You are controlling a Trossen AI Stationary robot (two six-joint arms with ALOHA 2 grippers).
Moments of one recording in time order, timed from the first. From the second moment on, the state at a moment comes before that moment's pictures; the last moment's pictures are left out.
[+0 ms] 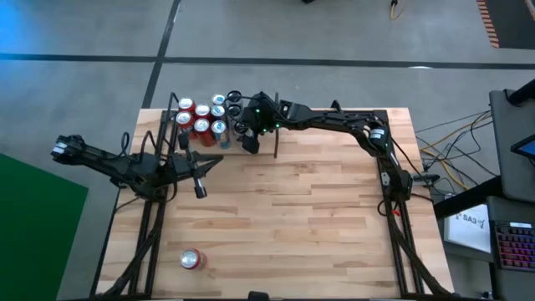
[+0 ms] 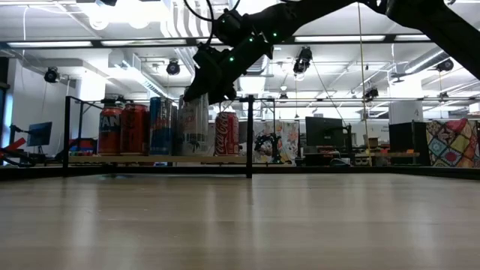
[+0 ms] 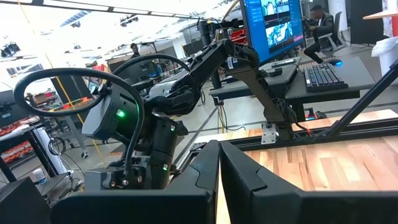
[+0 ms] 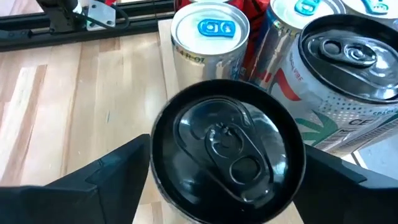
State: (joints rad) left arm -0.31 0.74 0.60 0.24 -0.62 0.33; right arm -0.36 2.17 1.96 -0.43 -0.17 -0.11
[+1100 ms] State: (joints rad) left arm -0.31 0.74 0.60 0.23 -0.62 0.33; right arm -0.28 2.11 2.21 -0.70 -0.16 -0.16
